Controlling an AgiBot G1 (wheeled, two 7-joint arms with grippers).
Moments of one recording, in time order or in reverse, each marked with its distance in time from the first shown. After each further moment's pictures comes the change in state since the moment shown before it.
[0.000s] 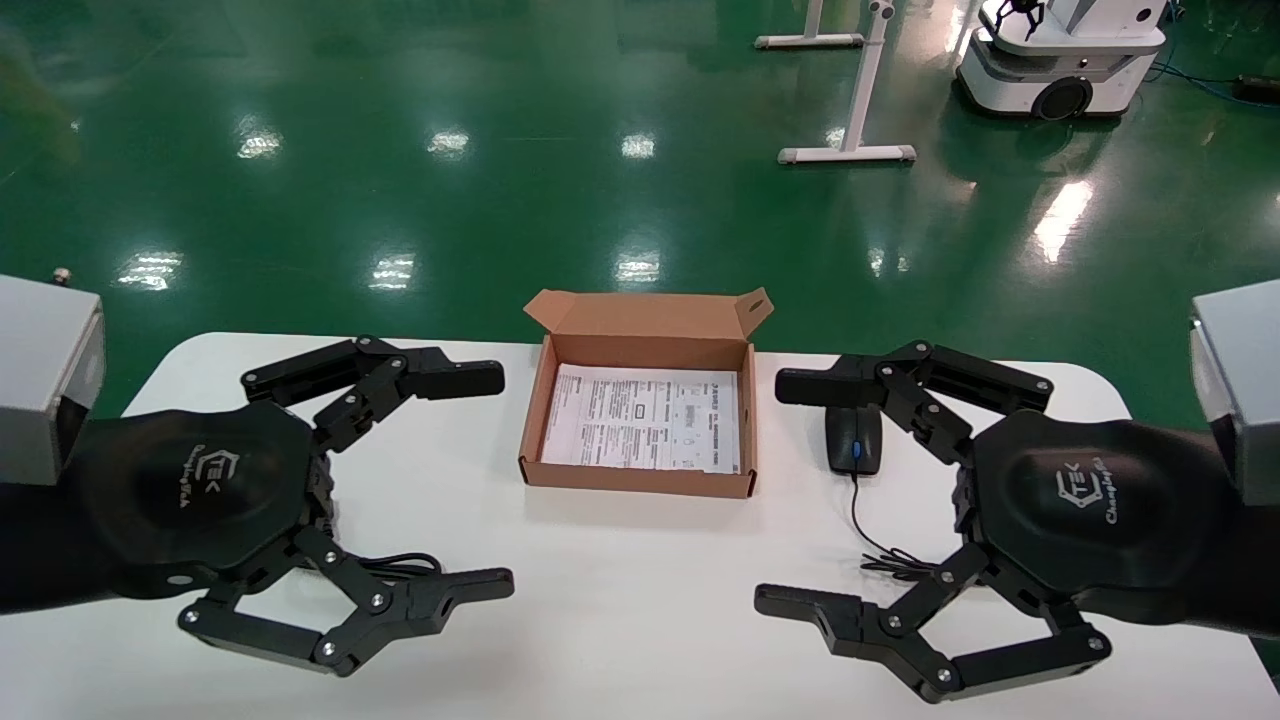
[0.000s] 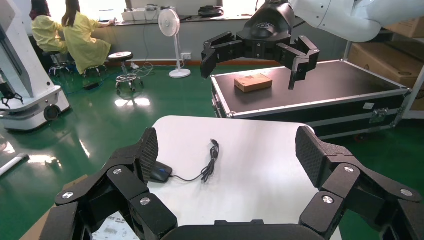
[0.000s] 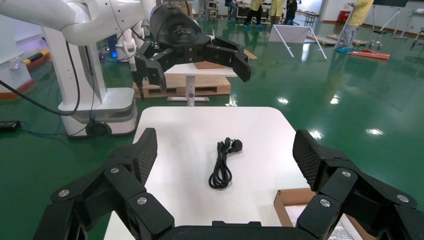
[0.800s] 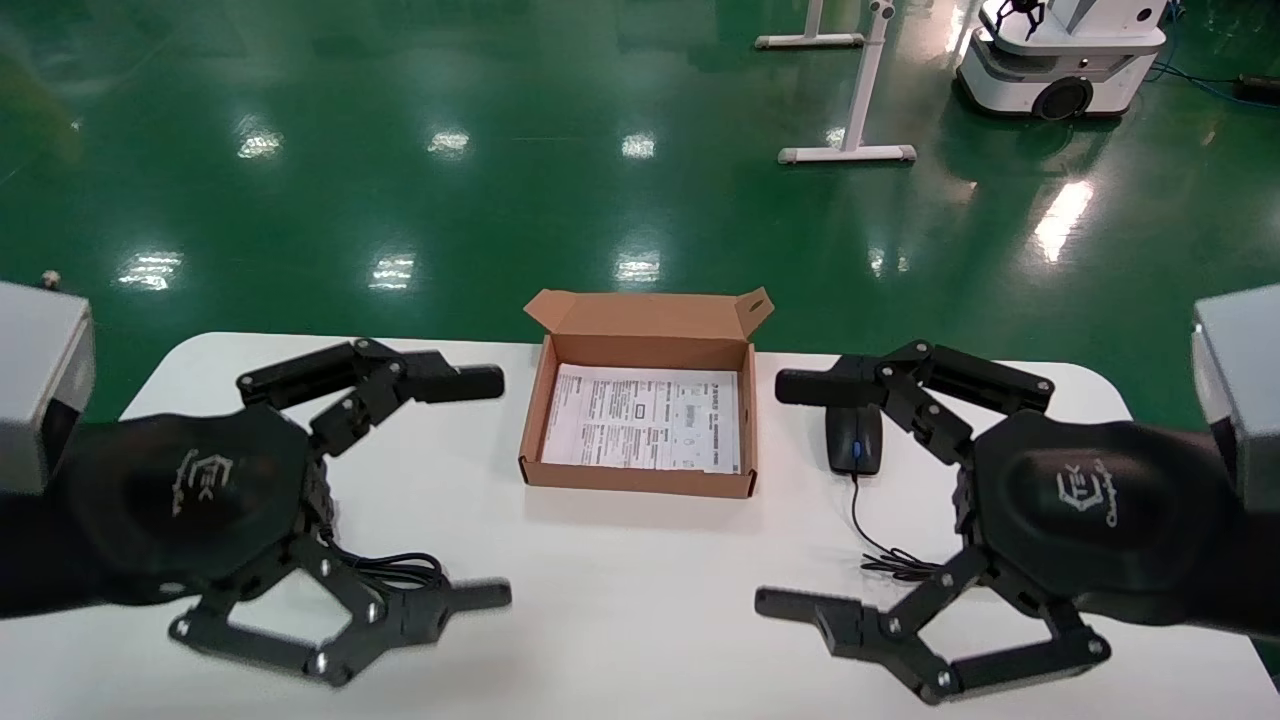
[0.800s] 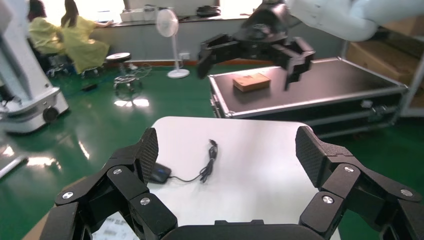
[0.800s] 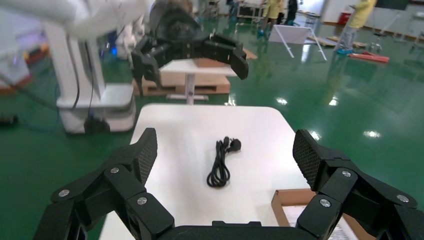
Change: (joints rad) left arm -0.072 -0.009 0.056 -0.011 0.066 0.048 0.010; right arm 0.031 0.007 -0.015 -0.016 -0.049 -0.030 -0.041
